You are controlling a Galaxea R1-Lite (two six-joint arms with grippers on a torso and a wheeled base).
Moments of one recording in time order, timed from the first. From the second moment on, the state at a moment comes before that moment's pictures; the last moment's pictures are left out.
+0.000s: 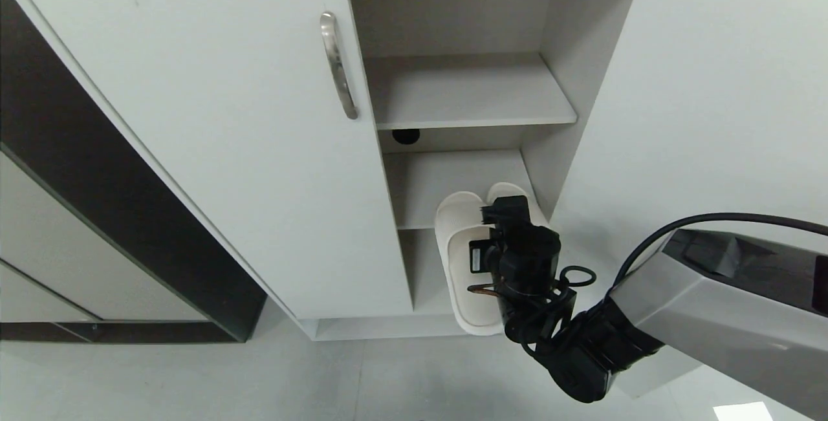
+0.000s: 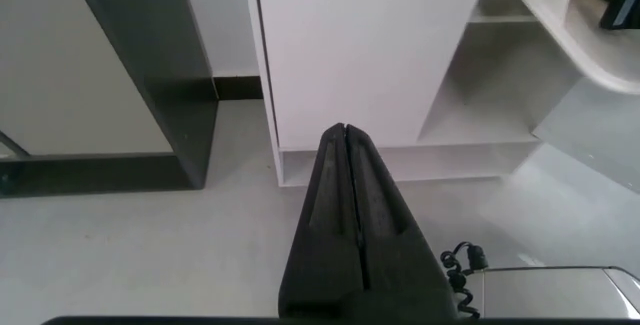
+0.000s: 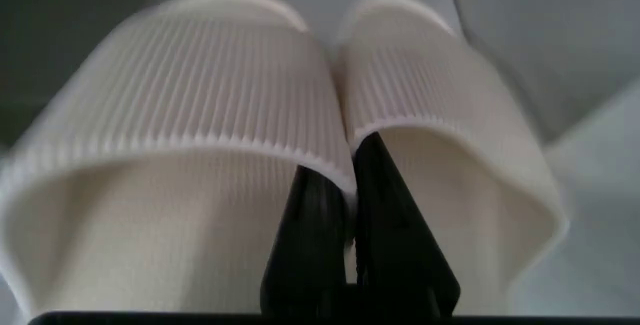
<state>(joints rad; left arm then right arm) 0.00 0.00 0.00 0.00 -0.01 -0.01 0.78 2.28 -1.08 -1.24 -0.72 -0.03</state>
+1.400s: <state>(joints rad) 0.00 0.00 0.00 0.00 -0.01 -0.01 0.70 2.48 -1.61 -0.94 -0.71 -0.05</state>
